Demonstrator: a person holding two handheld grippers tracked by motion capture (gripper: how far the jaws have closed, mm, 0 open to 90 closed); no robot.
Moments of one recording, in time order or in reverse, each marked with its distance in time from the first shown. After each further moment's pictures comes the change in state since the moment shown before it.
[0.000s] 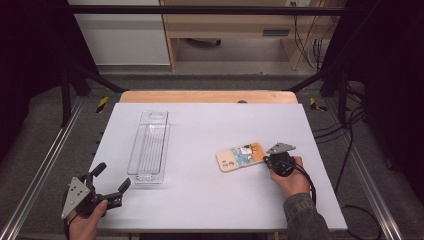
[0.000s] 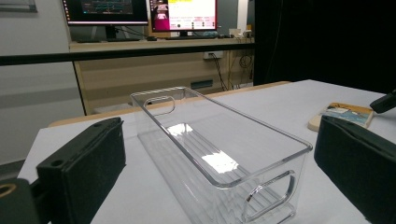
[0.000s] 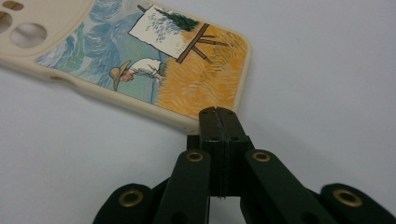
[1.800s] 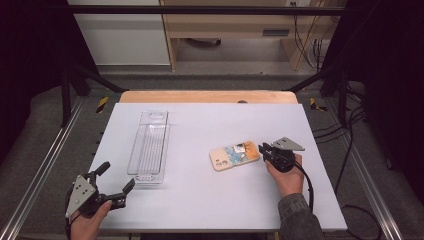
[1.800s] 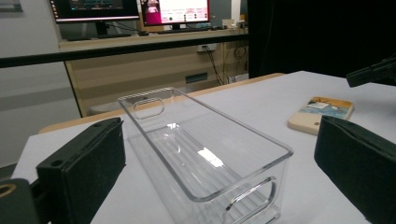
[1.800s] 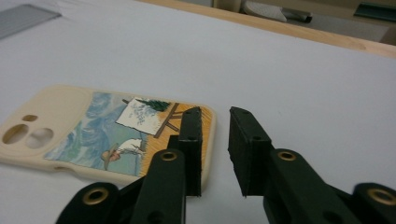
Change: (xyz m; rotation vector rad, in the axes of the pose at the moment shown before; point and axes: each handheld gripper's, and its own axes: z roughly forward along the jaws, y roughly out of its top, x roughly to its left) left arm -0.015 0.017 0.004 0.046 -0.035 0.031; right arm -0.001 0.009 0.000 -0.314 -0.008 0.173
